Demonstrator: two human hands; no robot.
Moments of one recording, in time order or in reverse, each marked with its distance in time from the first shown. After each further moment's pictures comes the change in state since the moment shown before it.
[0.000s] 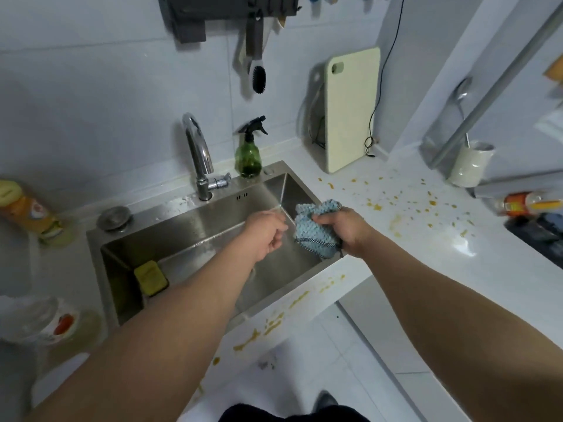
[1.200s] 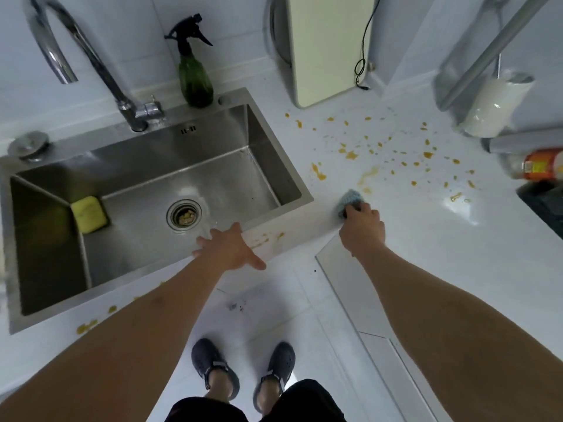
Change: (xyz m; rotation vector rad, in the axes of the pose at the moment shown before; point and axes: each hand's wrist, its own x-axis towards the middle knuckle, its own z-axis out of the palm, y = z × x) left_hand 0.027 -0.150 0.126 1.138 0.093 -0.294; right_hand 0.090 0.164 -0.222 -1.417 0.298 -0.129
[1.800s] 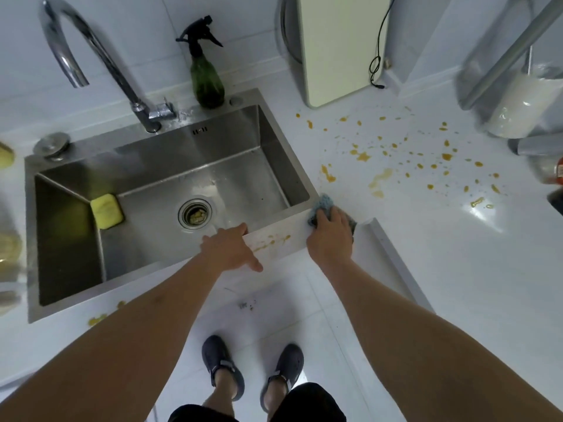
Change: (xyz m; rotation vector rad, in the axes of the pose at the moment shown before) left_hand -0.006 0.000 -0.010 0.069 0.063 0.101; right_hand -0.023 -0.070 0.029 0.297 0.025 -0.105
